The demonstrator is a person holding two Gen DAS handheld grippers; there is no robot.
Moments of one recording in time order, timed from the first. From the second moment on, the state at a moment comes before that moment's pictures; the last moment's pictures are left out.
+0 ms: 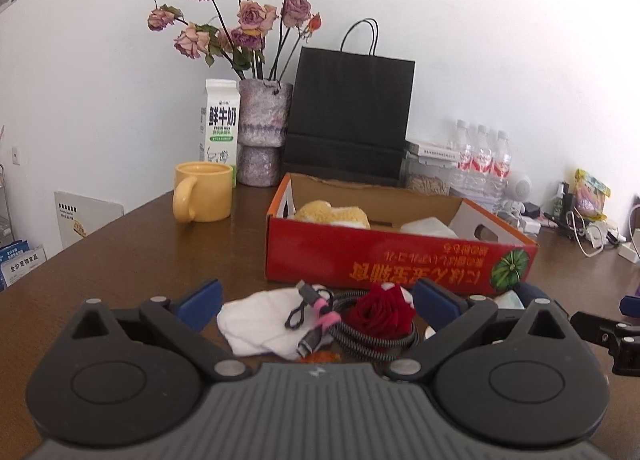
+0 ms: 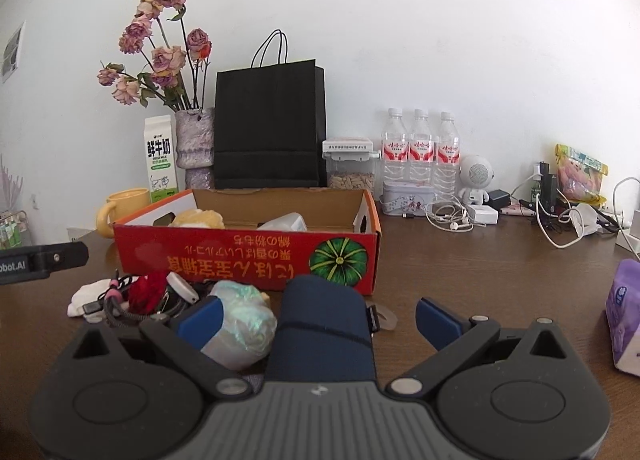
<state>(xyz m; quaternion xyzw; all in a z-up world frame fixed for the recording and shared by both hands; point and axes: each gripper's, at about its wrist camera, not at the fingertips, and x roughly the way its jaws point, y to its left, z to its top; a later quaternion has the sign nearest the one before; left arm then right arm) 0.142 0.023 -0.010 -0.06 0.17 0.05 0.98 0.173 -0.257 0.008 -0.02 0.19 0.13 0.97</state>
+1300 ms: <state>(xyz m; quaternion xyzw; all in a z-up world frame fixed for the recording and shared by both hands) 0.114 0.035 -0.027 -0.05 0.27 0.04 0.96 0.132 -0.245 -0.001 -0.03 0.25 0.17 0.95</state>
